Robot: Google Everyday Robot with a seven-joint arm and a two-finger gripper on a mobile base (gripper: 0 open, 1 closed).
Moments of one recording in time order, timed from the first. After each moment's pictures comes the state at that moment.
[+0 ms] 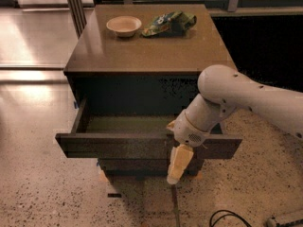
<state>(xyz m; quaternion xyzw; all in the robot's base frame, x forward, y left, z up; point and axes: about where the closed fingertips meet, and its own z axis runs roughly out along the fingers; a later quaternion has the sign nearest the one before) 0.451 -0.055 0.694 -0.66 0.71 0.23 0.11</state>
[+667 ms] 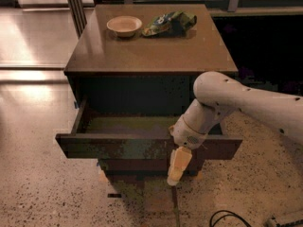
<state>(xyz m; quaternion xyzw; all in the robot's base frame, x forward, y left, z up) 0.455 -0.059 0.660 -0.64 0.72 0.25 0.07</state>
